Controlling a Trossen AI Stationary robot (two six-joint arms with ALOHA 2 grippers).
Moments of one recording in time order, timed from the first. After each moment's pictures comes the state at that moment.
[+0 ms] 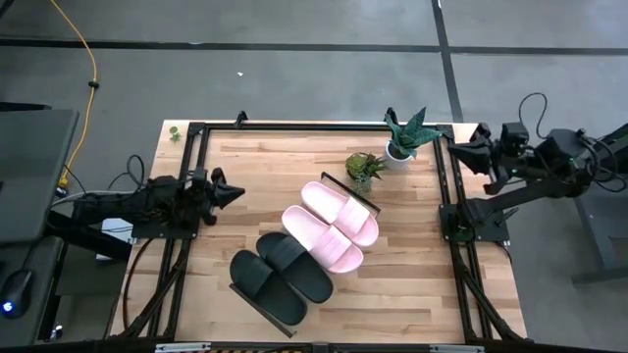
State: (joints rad) left arm 0.15 0.01 0.05 0.06 -0.09 -0.49; right arm 0.24 0.43 1.03 -0.46 0.41 0.31
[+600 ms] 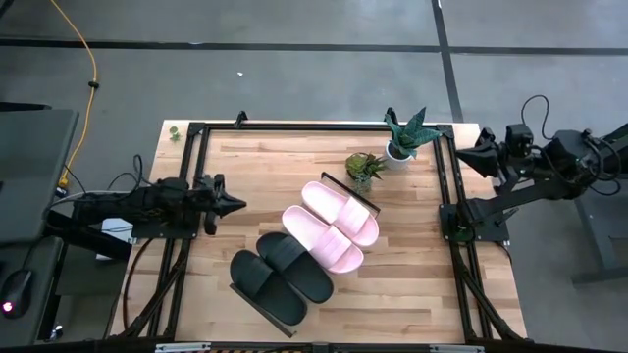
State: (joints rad) left arm 0.15 0.01 0.09 -0.22 0.03 -0.37; right arm 0.24 0.34 1.03 -0.59 0.36 0.41
